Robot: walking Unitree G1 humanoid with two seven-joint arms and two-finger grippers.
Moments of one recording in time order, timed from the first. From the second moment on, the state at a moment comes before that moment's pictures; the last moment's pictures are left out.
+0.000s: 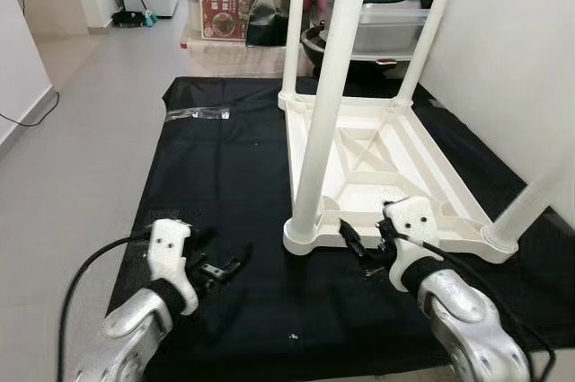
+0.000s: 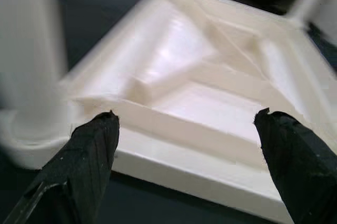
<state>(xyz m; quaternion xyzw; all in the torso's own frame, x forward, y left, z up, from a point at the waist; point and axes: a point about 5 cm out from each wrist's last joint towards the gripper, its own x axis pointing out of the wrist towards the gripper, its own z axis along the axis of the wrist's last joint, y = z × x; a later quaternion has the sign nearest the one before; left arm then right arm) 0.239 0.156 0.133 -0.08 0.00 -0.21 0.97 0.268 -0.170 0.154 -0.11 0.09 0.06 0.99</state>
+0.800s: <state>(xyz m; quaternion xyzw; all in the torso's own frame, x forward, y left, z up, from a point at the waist) 0.233 0.147 0.154 -0.07 -0.06 -0.14 0.99 0.283 -0.149 0.217 -0.04 -0.13 0.11 0.98</state>
